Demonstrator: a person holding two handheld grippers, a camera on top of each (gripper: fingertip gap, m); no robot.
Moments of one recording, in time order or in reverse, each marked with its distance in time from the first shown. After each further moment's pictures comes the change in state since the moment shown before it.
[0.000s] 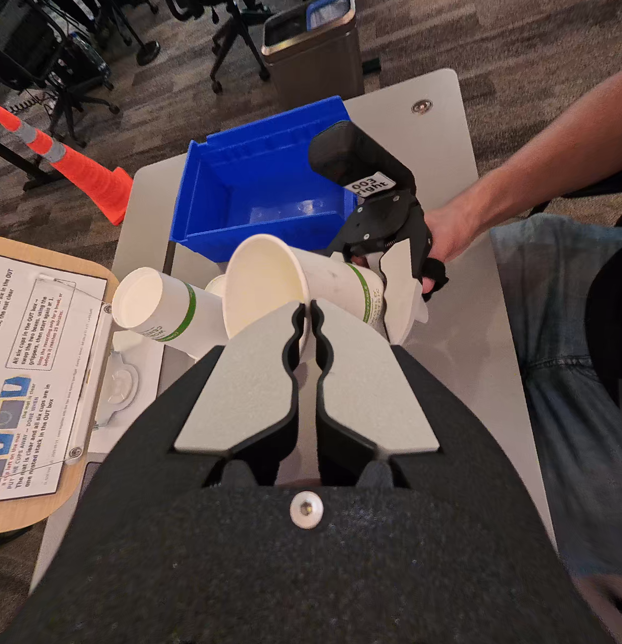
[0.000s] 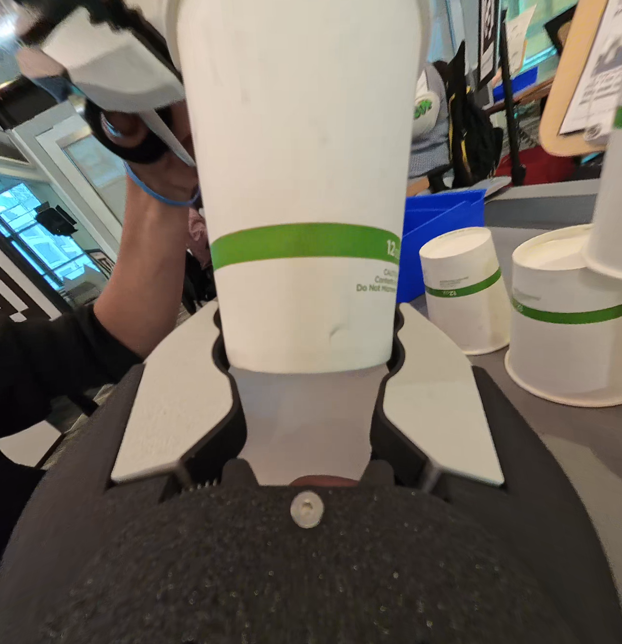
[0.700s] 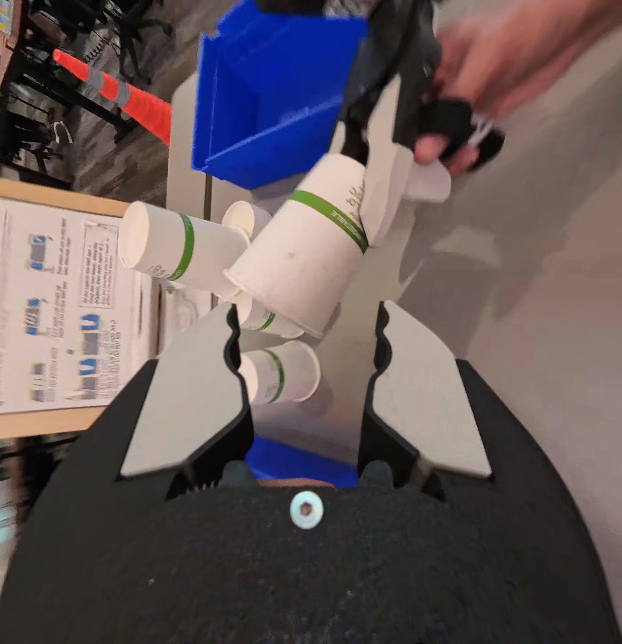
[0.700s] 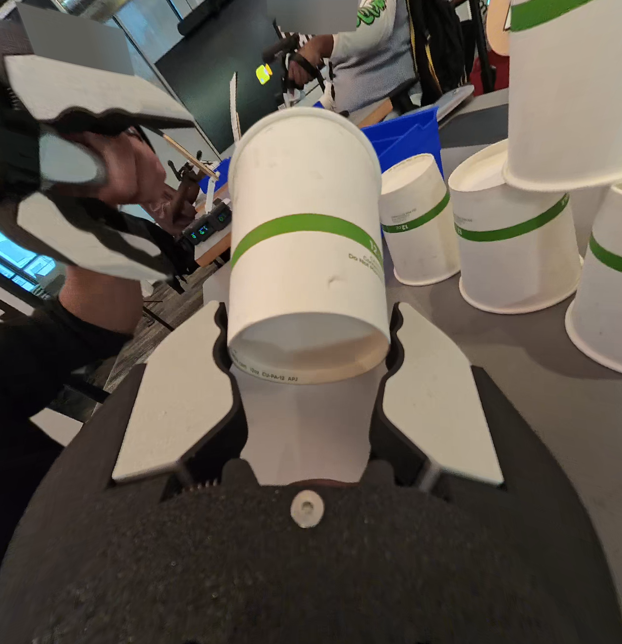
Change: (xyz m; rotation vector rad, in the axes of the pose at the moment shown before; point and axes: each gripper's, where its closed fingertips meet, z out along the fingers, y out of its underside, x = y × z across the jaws) left arm 0.022 0.058 0.016 -0.270 -0.229 0.202; right arm 0.030 0.016 -0.027 -0.168 0.113 0.132
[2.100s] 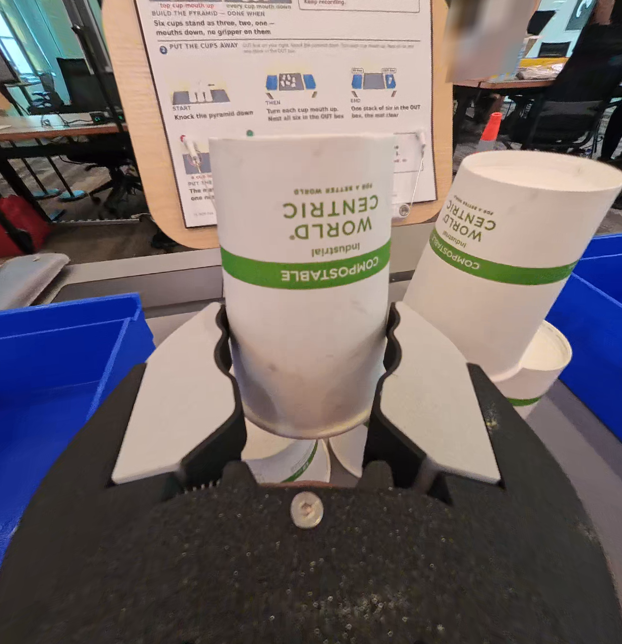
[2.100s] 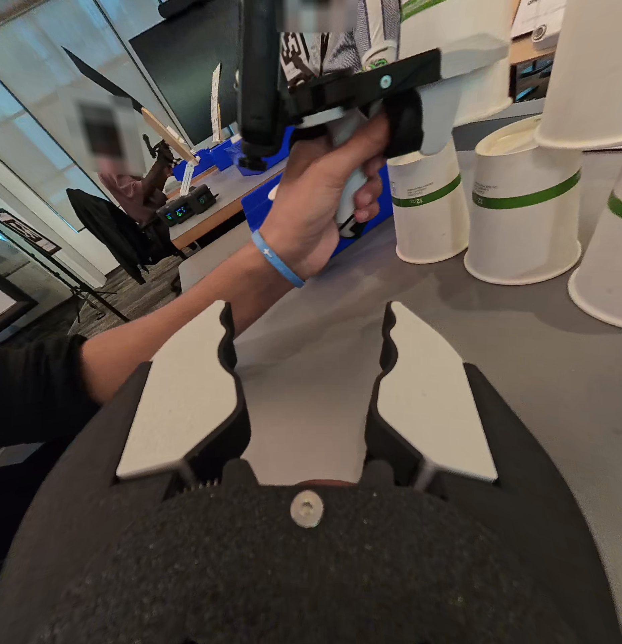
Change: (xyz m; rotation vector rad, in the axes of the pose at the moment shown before) left arm -0.136 0.115 0.100 0.210 -0.816 -1.110; right arm -0.026 0.039 -0.014 0.029 0.078 -0.126
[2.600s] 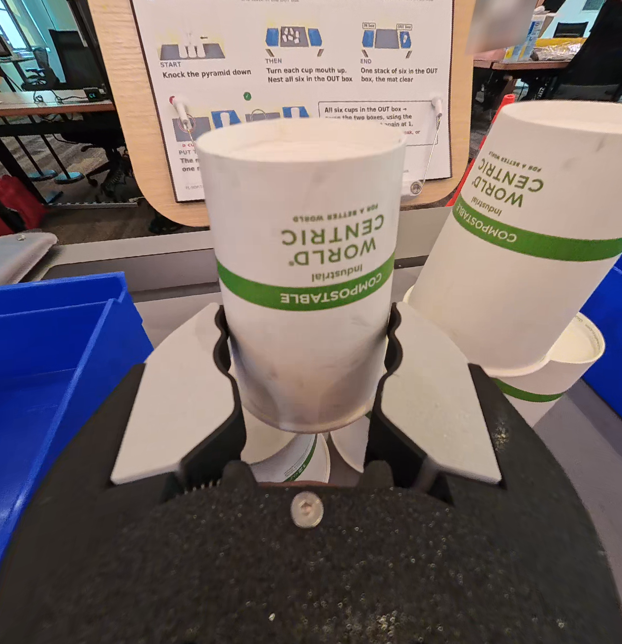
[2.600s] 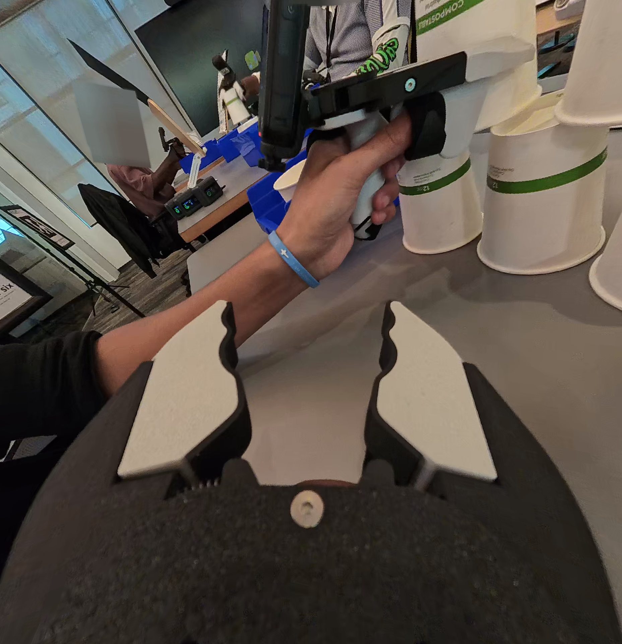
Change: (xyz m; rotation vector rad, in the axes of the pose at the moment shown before) left arm -0.001 0.020 0.011 -0.036 -0.008 -0.013; right arm -0.002 0.006 0.002 -0.030 -0.026 0.024
